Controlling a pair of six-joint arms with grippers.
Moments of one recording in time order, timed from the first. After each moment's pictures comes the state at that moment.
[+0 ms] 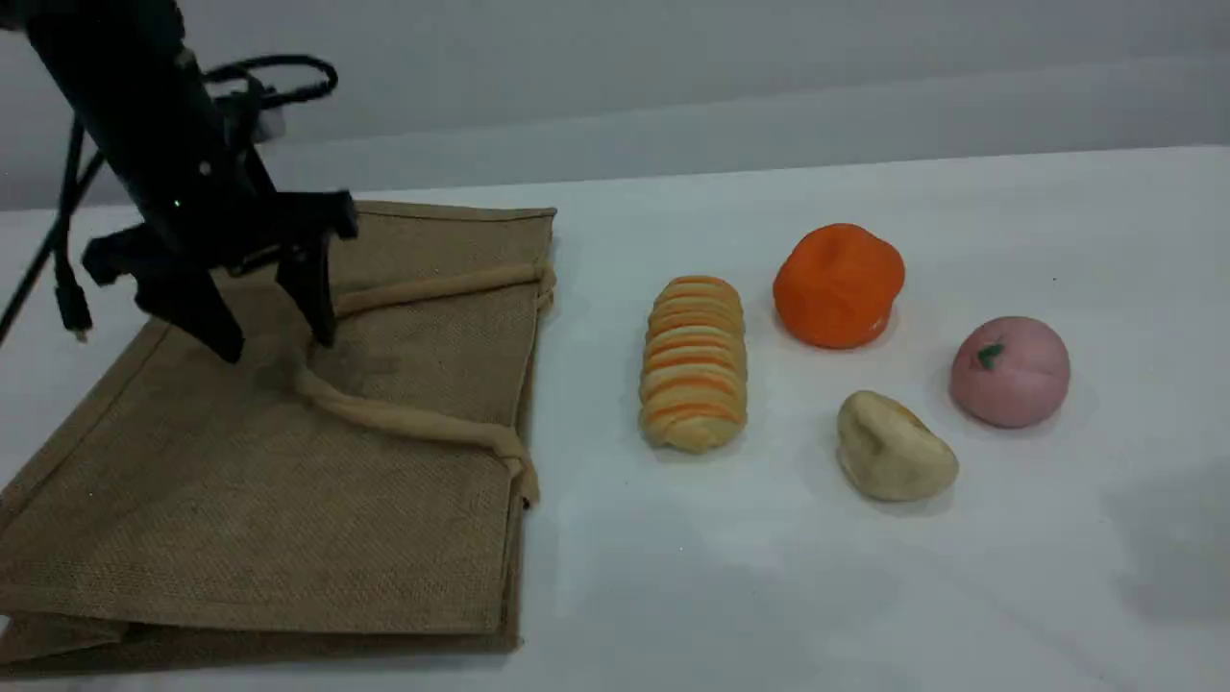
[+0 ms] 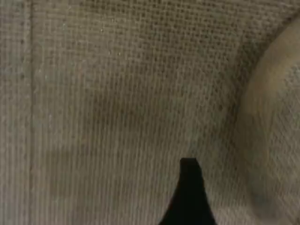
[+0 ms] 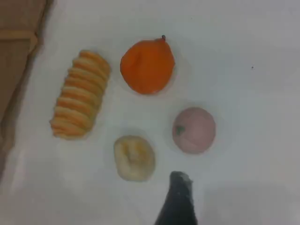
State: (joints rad) left arm -0.14 2.20 -1.47 -0.08 0.75 -0.20; right arm -0.01 1.19 -0.98 0.24 0.78 -0.16
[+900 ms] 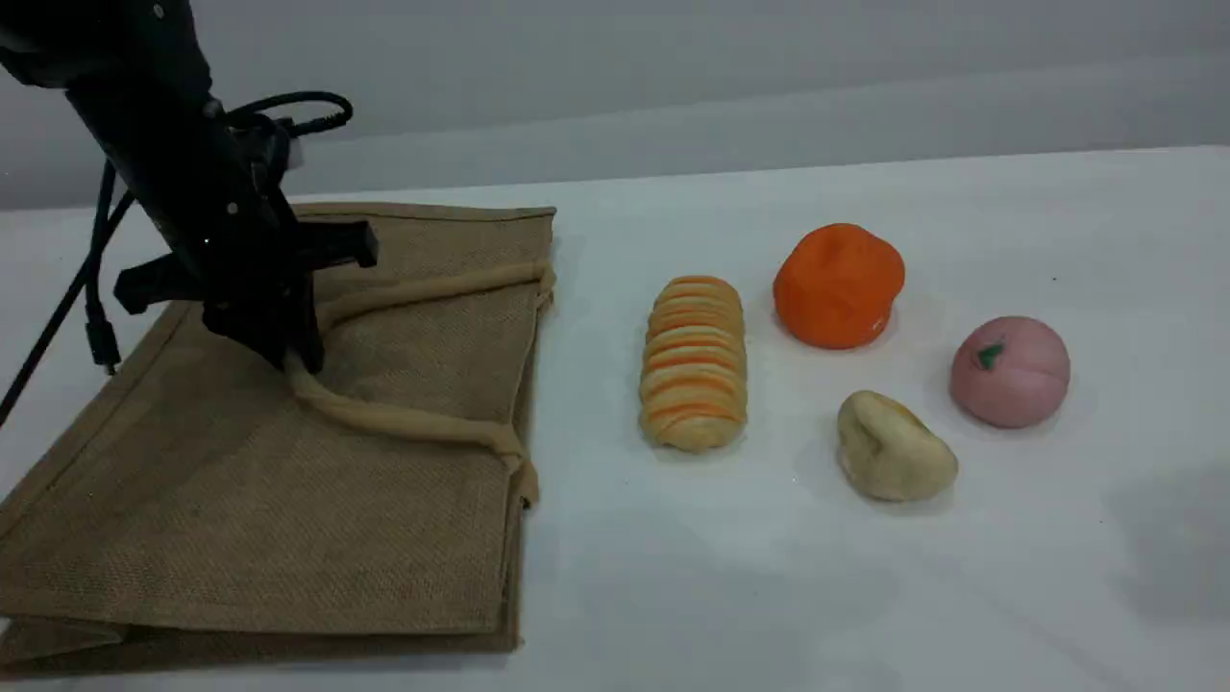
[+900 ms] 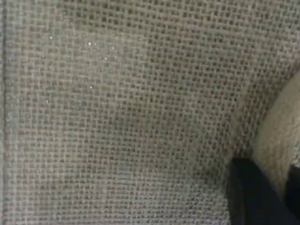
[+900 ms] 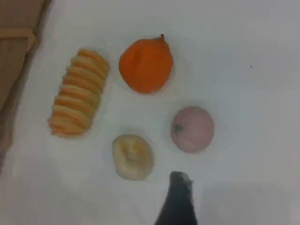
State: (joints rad) left arm -0.14 2.26 -1.47 -0.09 0.66 -0.18; right arm -0.01 1.19 -0.98 0.24 0.79 -0.16
